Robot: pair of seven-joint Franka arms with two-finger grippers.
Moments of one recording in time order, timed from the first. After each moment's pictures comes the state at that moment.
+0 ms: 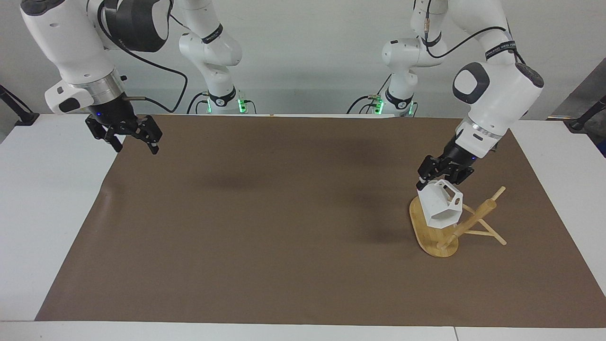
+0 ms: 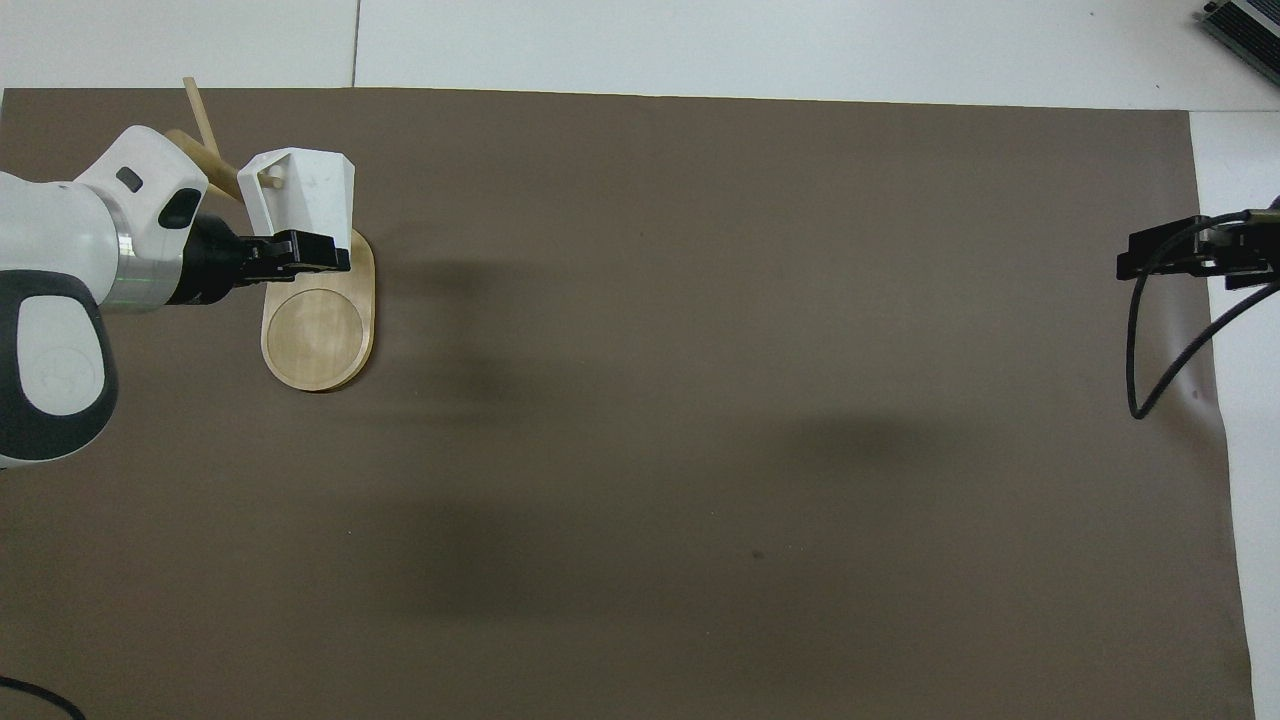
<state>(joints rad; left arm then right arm) -0.02 0.06 -0.11 -1.90 -0.39 2.20 0.01 -0.27 0.08 0.19 -1.54 0.00 1.70 0.02</state>
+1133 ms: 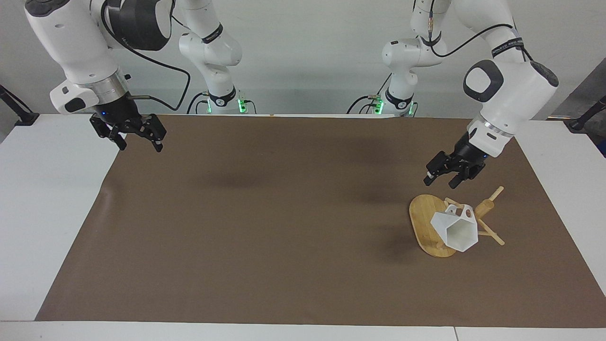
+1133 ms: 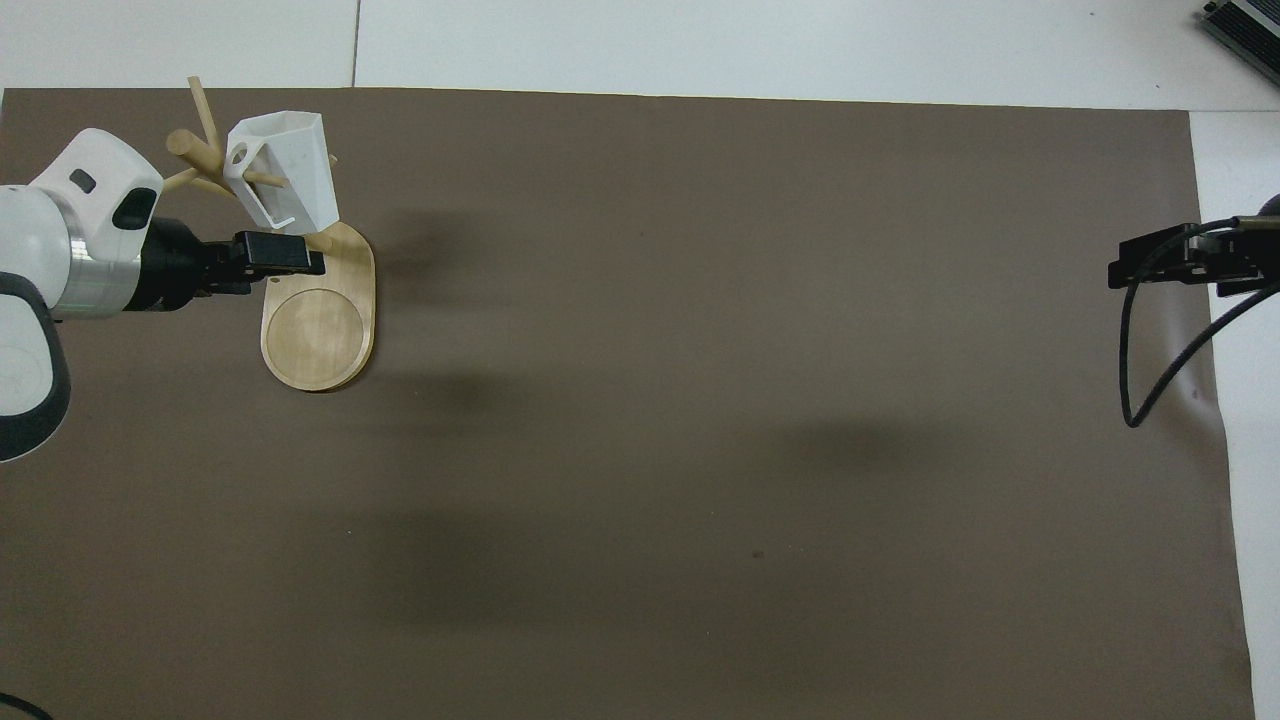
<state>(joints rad) 0.02 0.03 -0.11 -1.90 -0.39 2.12 0.01 -0.26 0.07 0.20 -1.55 0.00 1.68 0.02</state>
